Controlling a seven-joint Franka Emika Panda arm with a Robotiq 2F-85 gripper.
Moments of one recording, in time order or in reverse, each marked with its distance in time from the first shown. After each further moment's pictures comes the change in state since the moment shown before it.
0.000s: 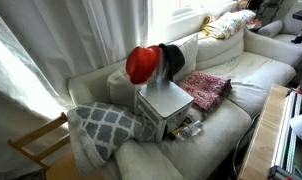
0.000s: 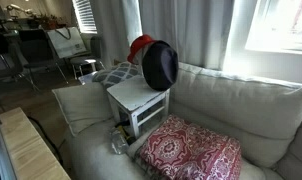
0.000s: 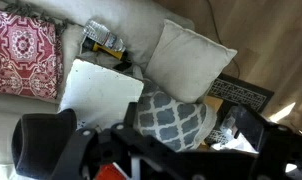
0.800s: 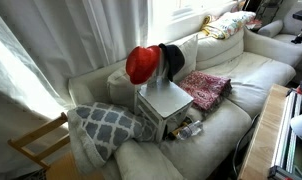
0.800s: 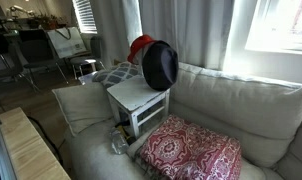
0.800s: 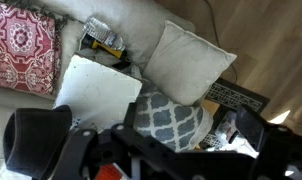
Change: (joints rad) arm -0.001 0.031 -0.004 0.007 0.000 0.013 -0.065
